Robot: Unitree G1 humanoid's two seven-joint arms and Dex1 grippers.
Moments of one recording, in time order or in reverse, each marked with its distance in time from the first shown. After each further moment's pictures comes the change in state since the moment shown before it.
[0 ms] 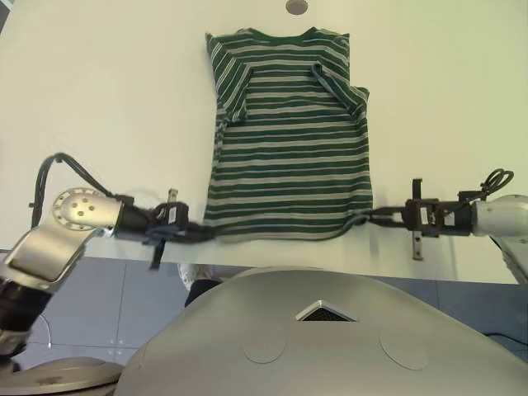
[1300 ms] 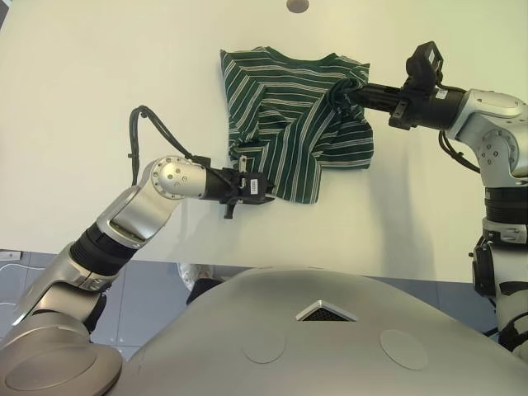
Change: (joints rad) left arm -0.492 -0.481 -0.398 0.083 0.605 -0.114 0.370; right arm -0.748 0.540 -0.090 0.338 0.008 0.650 -0.321
